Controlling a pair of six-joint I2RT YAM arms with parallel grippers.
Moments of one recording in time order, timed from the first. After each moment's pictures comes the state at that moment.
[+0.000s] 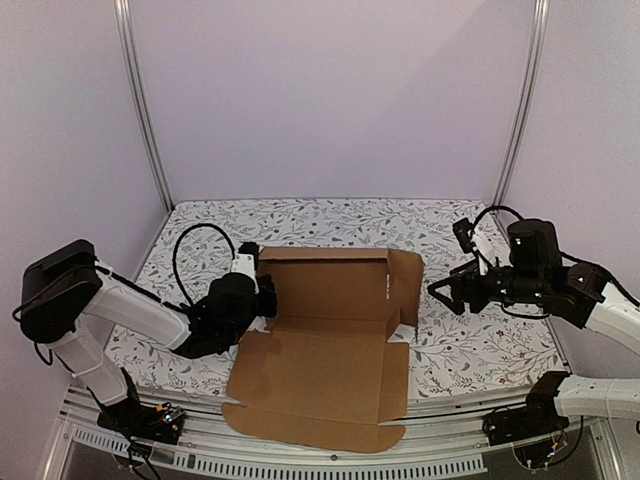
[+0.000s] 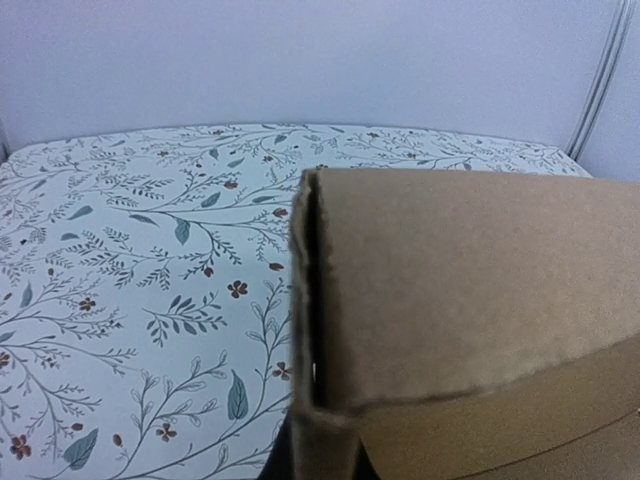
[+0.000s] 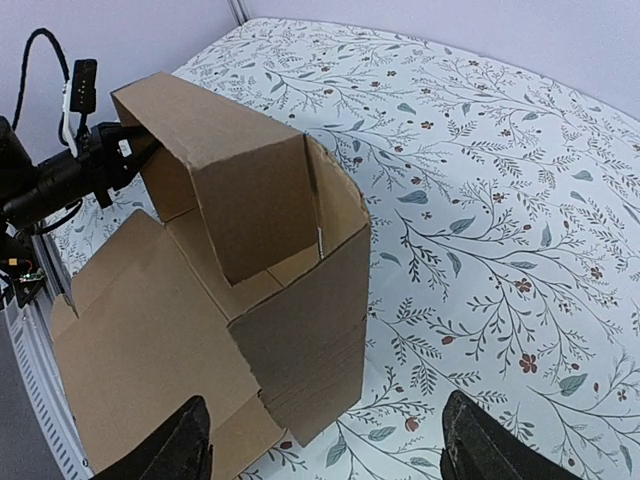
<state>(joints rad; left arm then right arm) -0.97 1.64 0.52 0.77 -0.74 -0.35 0.64 0.86 0.71 -0.41 -0.16 0.10</state>
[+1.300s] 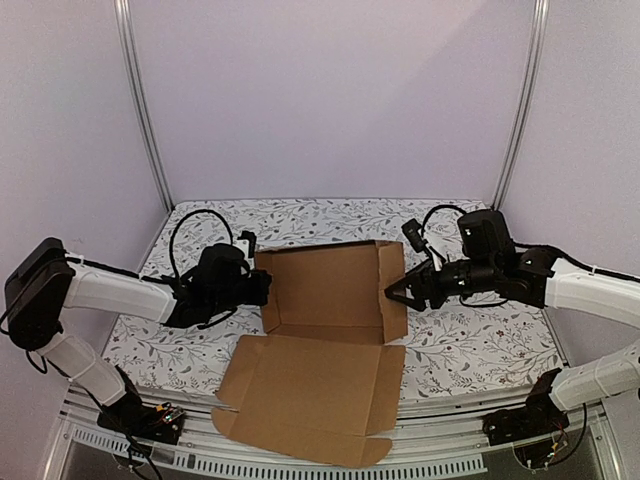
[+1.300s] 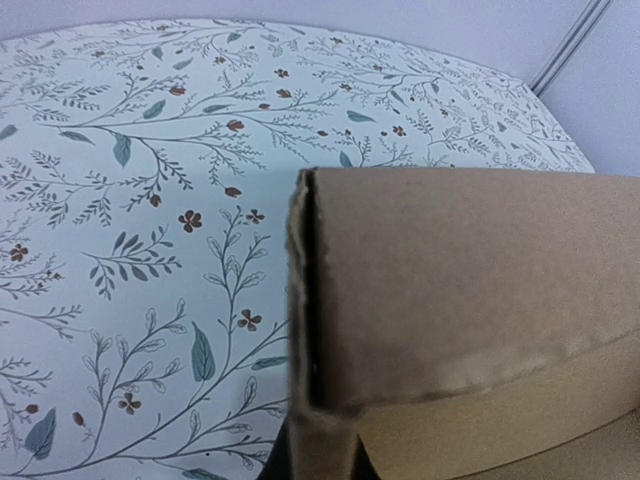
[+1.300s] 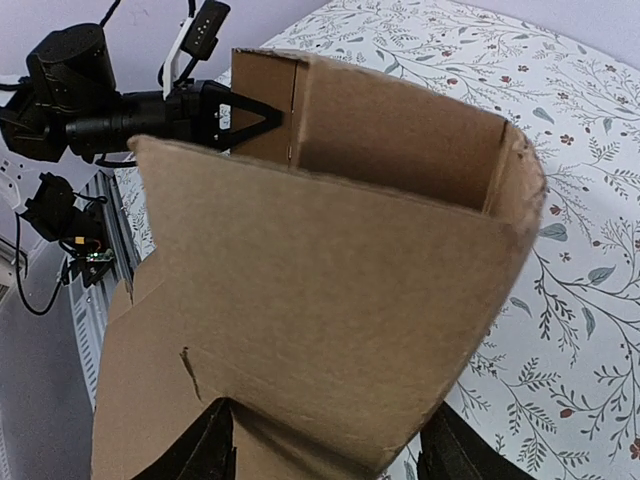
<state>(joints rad) -0.76 1.52 0.64 0.33 -0.26 -0.50 0.72 1.18 0.81 -0.21 -0.37 0.14</state>
